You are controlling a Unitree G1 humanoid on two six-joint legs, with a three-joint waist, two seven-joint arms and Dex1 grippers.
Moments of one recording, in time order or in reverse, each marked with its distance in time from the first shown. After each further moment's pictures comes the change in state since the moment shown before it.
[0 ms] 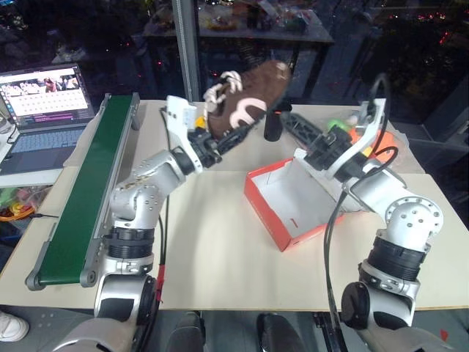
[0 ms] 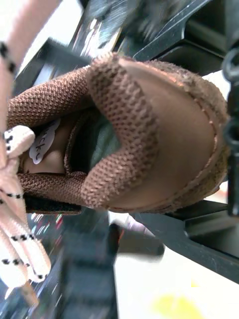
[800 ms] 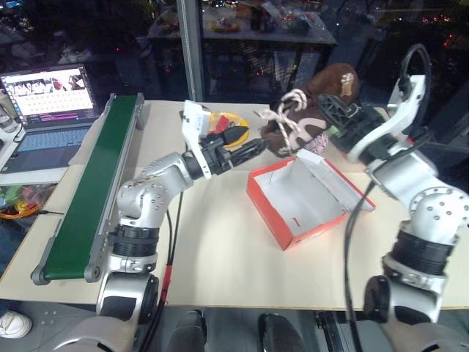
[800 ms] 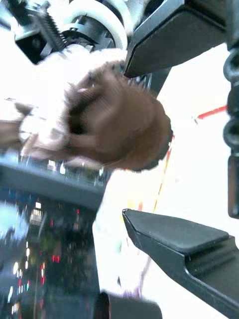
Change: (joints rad) left arm -0.007 0.054 0.047 0.063 0.016 0.024 -0.009; right arm -0.009 -0.389 0.153 0.059 -0.149 -0.127 -0.002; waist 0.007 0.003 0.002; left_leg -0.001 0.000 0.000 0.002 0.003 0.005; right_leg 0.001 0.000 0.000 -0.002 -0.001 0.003
